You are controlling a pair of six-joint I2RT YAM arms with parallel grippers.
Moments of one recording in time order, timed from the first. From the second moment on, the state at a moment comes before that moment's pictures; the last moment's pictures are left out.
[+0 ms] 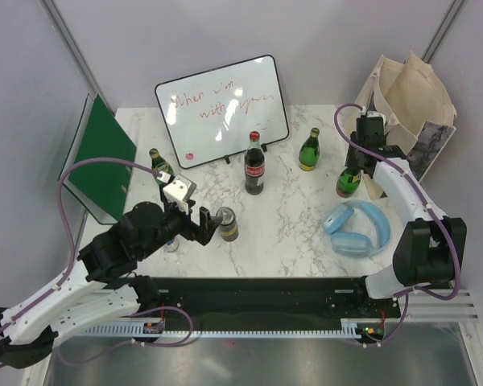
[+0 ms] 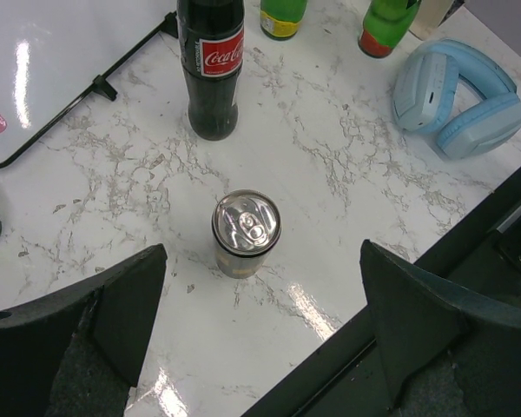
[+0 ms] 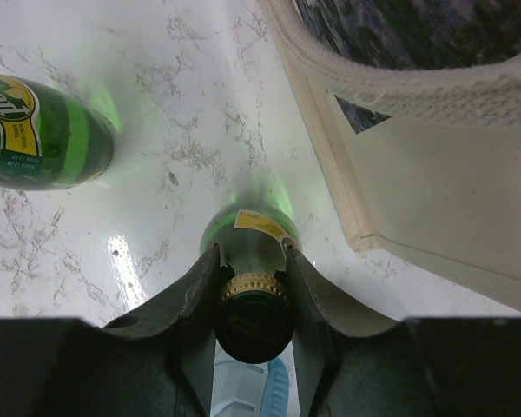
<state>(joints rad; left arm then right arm) -0.95 0.64 0.86 -0.54 -0.25 -0.22 0.06 1.50 1.22 -0.52 0.27 0.20</state>
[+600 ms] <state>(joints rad) -0.95 0.64 0.86 -0.54 -0.25 -0.22 0.10 1.47 1.35 -0.68 0.25 0.15</state>
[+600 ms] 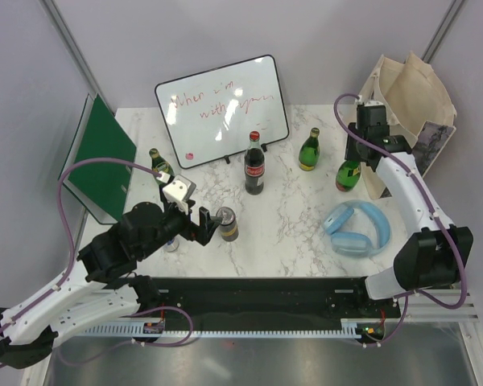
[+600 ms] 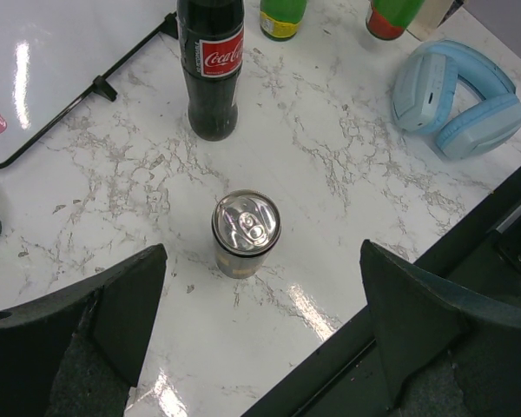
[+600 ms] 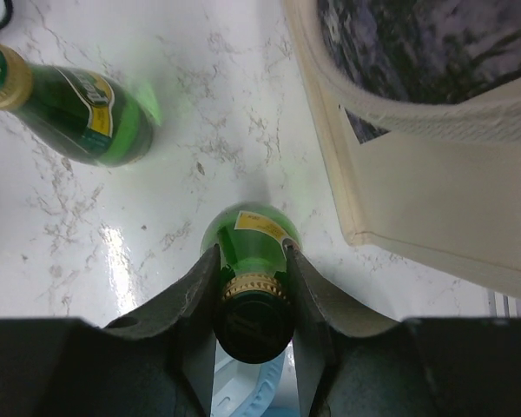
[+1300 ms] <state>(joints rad) -0.95 0.62 0.86 -0.54 -0.23 -0.22 0.10 1.58 1.92 -0.80 0.20 0.13</state>
